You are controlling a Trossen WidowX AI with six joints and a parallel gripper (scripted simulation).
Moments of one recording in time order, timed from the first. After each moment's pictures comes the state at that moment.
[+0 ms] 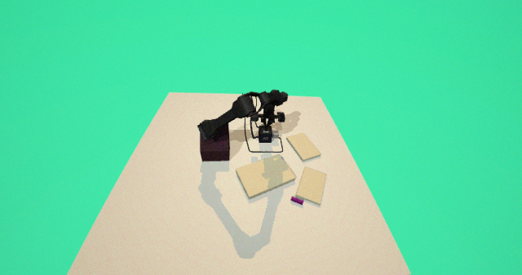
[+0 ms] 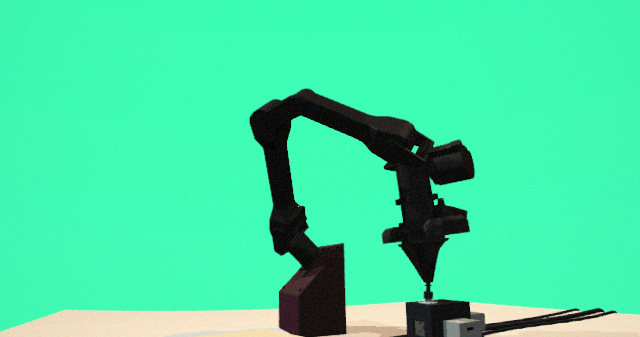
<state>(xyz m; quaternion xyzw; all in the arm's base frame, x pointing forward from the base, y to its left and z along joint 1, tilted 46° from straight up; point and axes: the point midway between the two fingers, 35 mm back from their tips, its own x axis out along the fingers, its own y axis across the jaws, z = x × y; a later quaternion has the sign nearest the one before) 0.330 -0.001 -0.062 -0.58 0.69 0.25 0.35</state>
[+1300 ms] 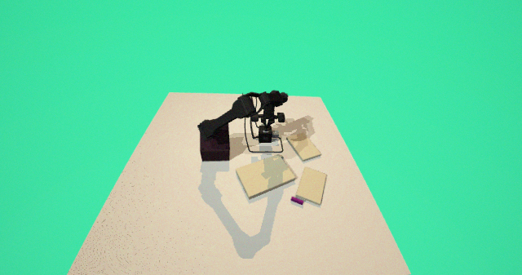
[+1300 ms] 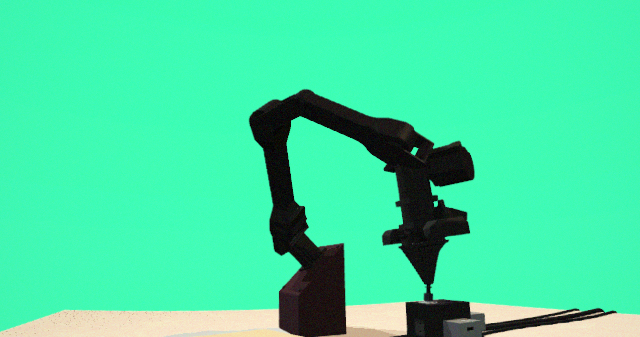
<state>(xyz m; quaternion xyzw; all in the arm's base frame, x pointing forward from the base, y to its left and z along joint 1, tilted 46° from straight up) 0.330 -0.003 -0.065 -0.58 0.69 0.25 0.35</state>
